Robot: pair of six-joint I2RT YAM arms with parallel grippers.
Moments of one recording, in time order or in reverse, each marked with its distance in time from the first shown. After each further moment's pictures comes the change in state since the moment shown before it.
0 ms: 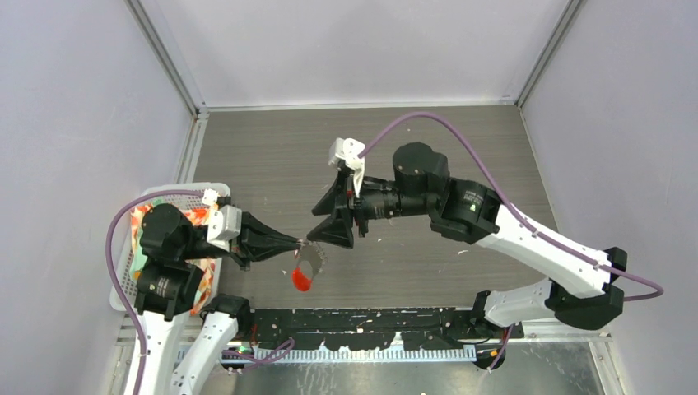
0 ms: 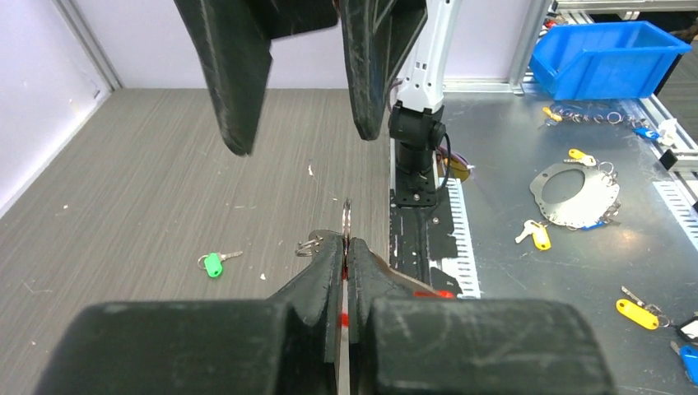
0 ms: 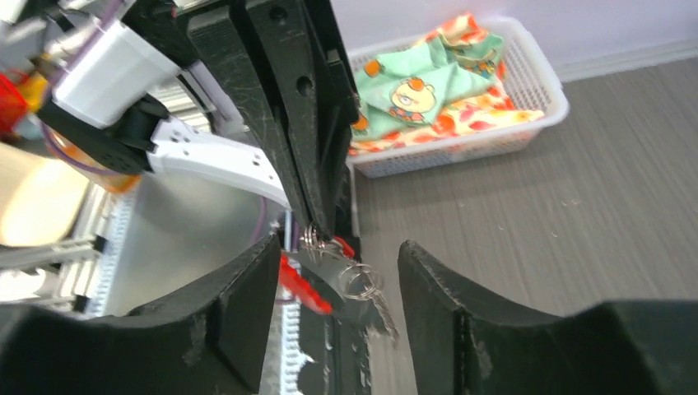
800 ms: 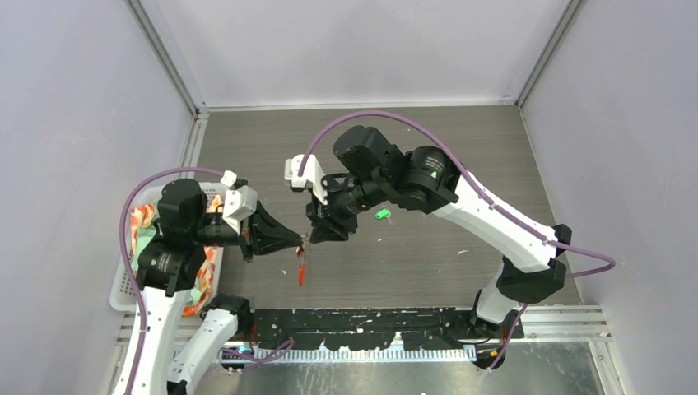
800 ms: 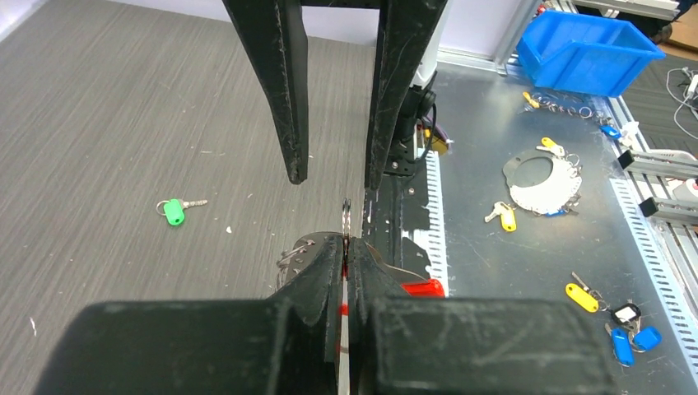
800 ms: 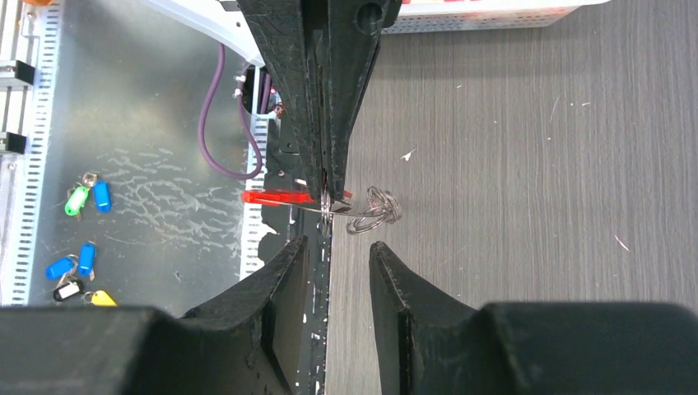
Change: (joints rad) left arm 0.000 0.157 0.112 -0.351 -0.019 0.196; right arm 0.022 0.386 0.628 -0.769 0.005 -0.381
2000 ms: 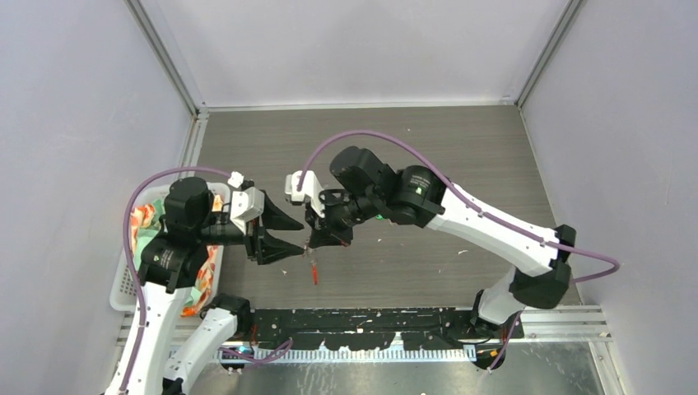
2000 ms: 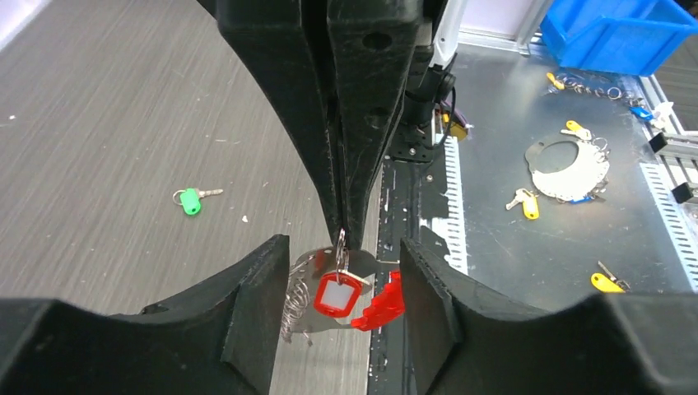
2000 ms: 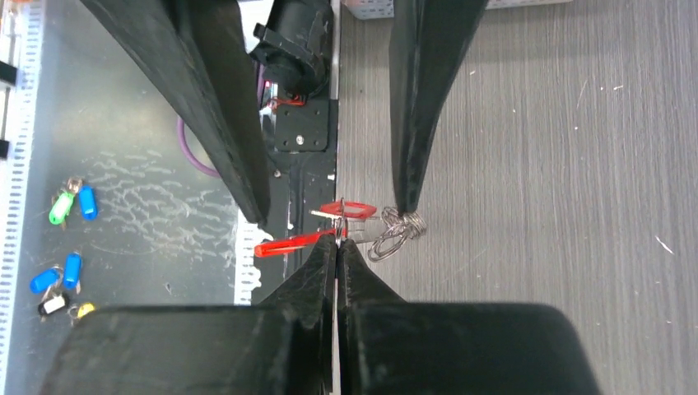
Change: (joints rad) left arm -0.054 0.025 0.000 -0.040 -0.070 0.080; right arm 0.004 -0.054 -0.257 0.193 -0.009 0.030
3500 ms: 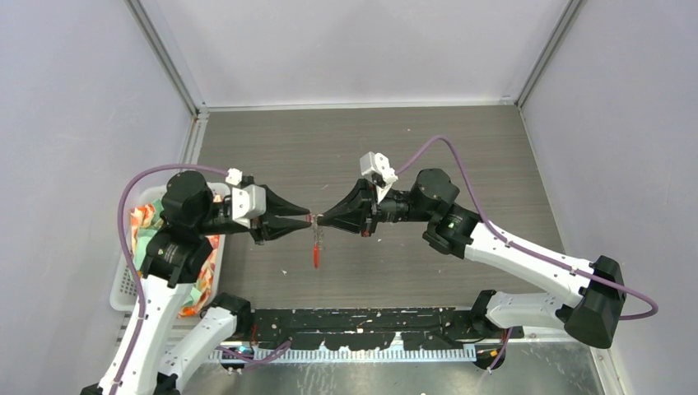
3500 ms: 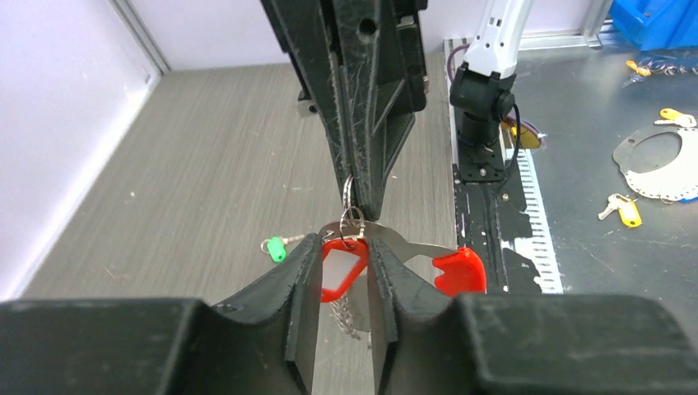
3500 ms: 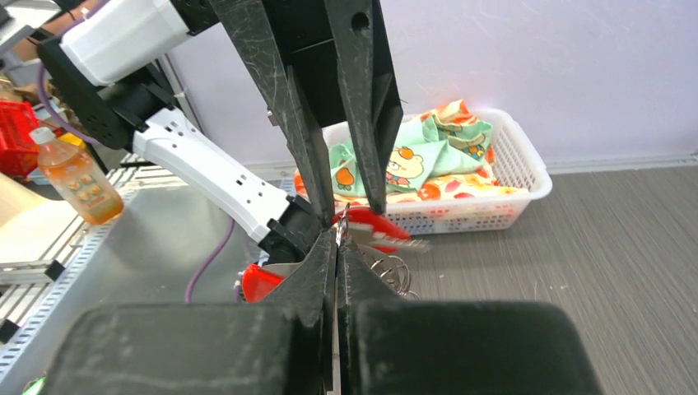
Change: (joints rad) left arm -0.072 0.023 -0.008 0.260 -0.102 0.040; right arm -0.196 -0.416 -0.868 1.286 -0.203 0.396
